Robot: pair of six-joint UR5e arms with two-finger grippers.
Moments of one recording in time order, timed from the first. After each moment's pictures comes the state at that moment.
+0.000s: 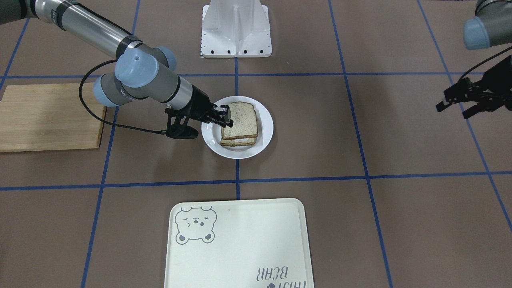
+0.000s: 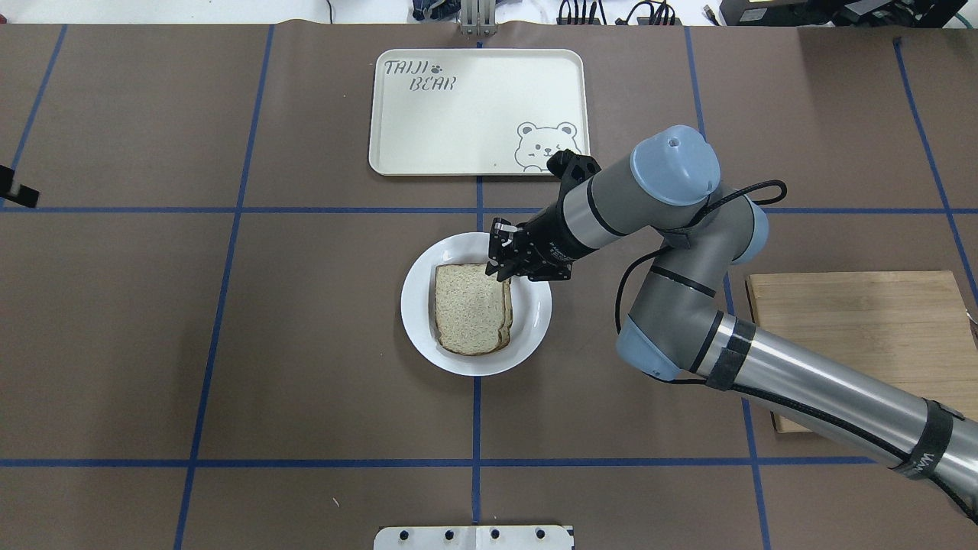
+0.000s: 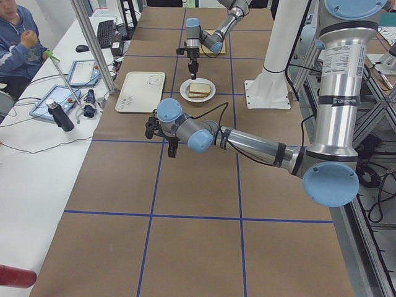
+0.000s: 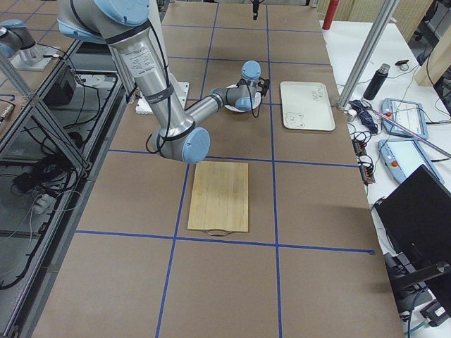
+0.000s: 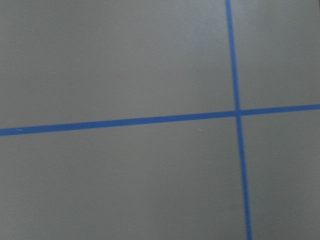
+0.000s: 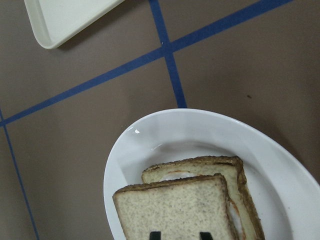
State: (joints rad) left arm -1.19 -1.61 -1.78 -2.03 -2.52 -0.71; right arm 0.63 -0.96 1.44 -0.73 2.20 1.69
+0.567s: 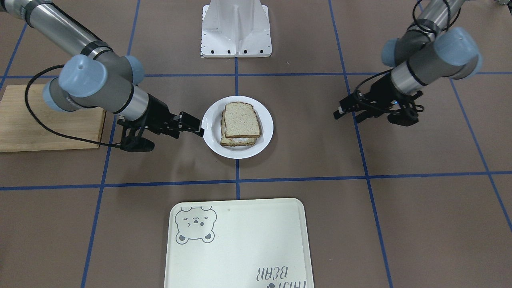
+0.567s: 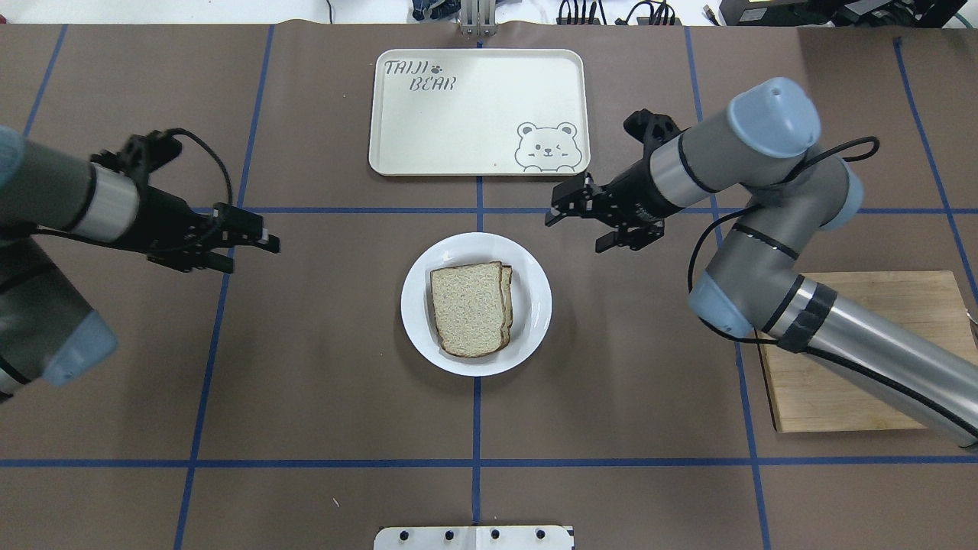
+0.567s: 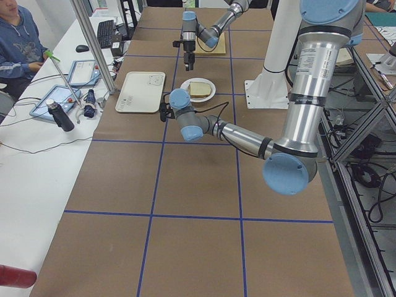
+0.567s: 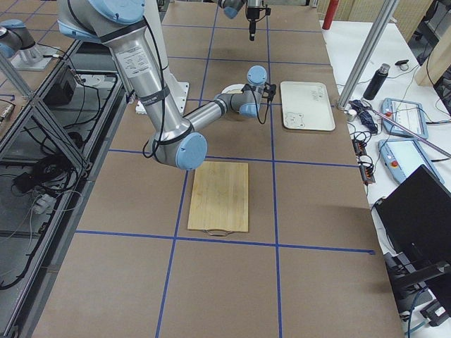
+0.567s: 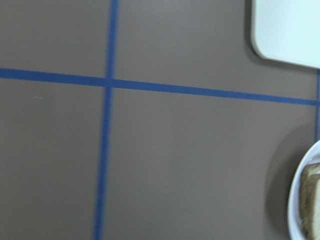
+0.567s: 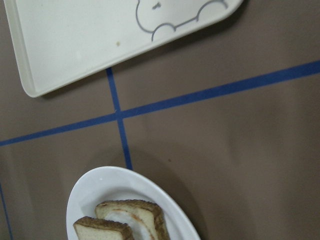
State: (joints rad) left arm -0.79 -1.81 -1.65 -2.53 -2.25 -1.51; right arm 0.80 -1.09 1.49 -0.74 2.33 1.54
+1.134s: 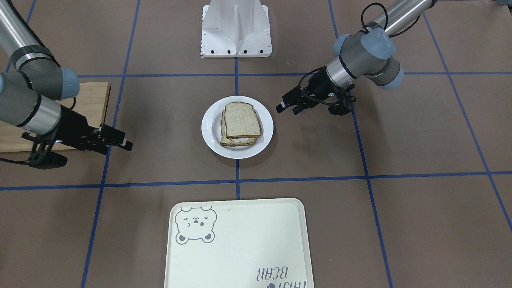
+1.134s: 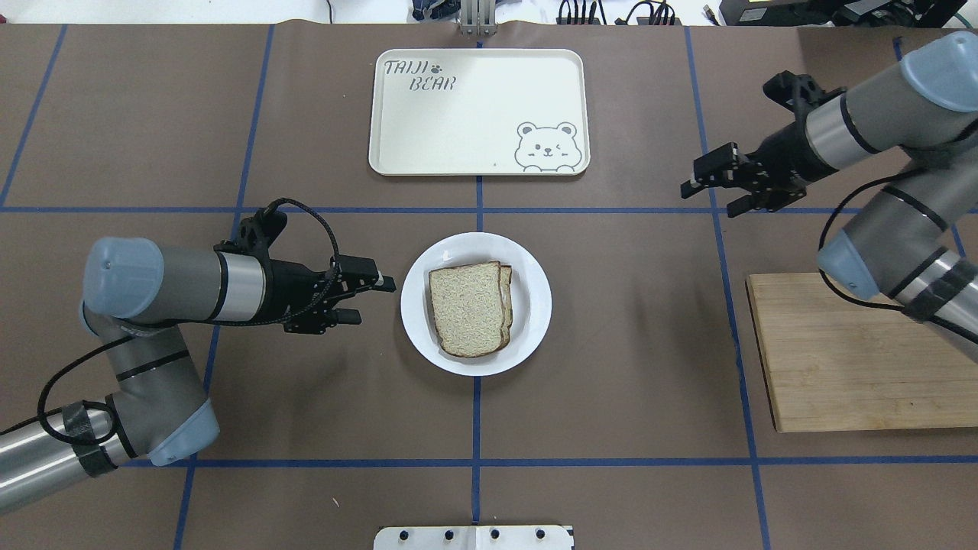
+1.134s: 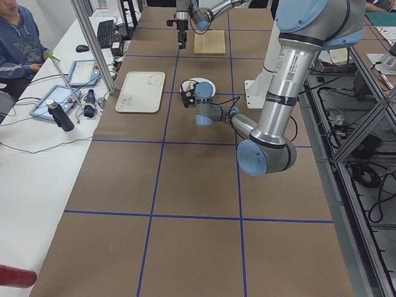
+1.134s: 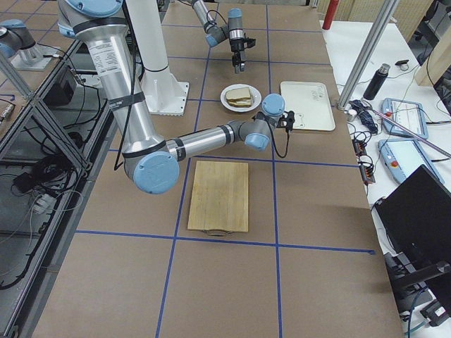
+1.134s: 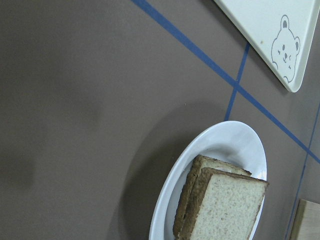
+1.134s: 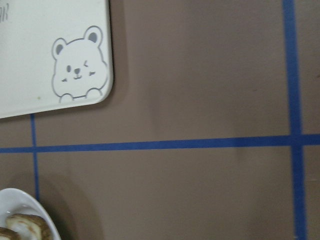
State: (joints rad) left arm -0.54 -1.91 -1.53 -2.84 -1.94 -1.91; right arm 1.00 -1.29 1.50 -0.77 2.44 1.16
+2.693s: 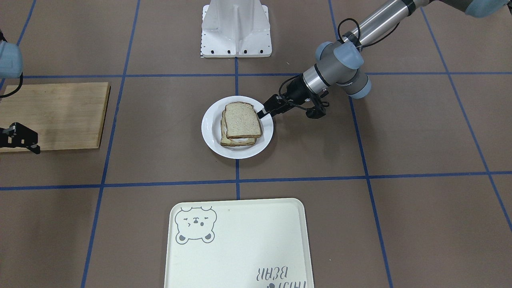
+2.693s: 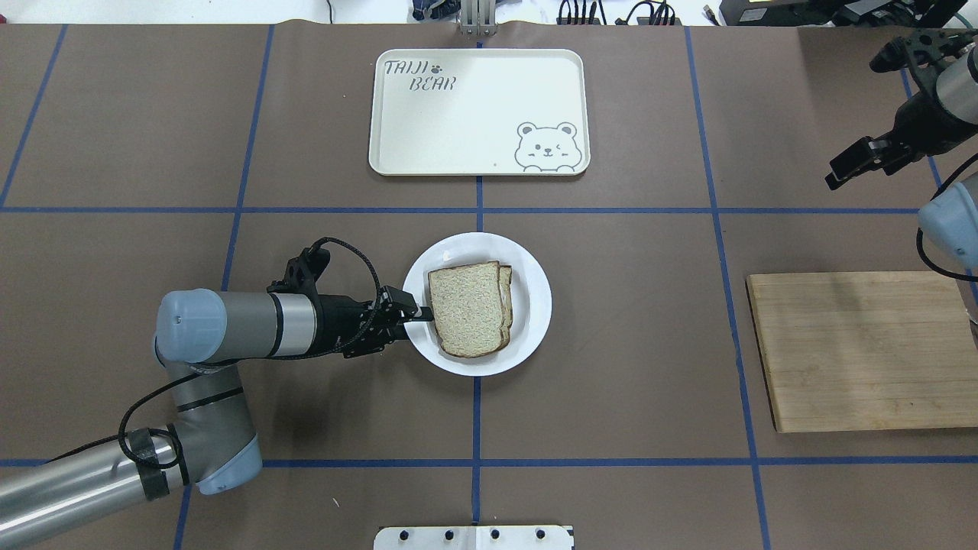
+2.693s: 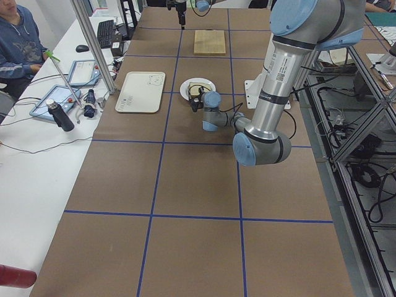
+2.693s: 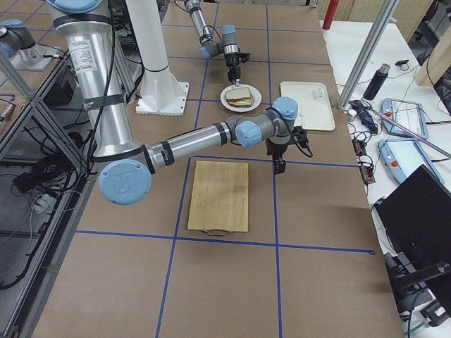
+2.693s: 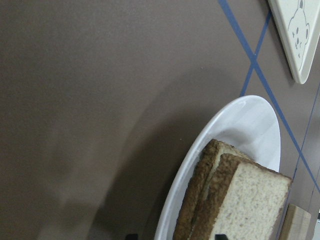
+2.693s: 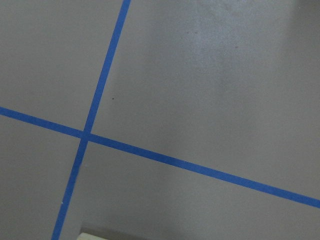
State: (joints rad) left arm -0.44 -2.00 -1.38 -2.96 -1.79 -1.97; right arm 1.17 -1.36 1.69 -1.47 2.28 0.31
